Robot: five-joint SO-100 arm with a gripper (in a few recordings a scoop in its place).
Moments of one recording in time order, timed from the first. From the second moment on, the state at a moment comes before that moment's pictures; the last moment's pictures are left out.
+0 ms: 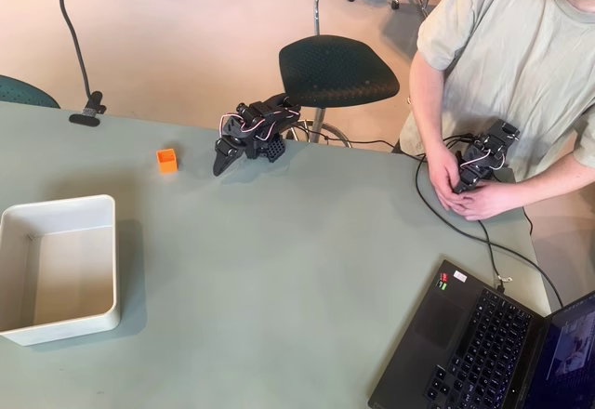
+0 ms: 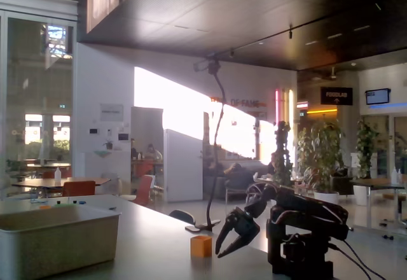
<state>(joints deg) 36.0 192.8 180.3 59.6 5.7</state>
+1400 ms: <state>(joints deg) 54.9 137.7 105.2 62.5 6.1</state>
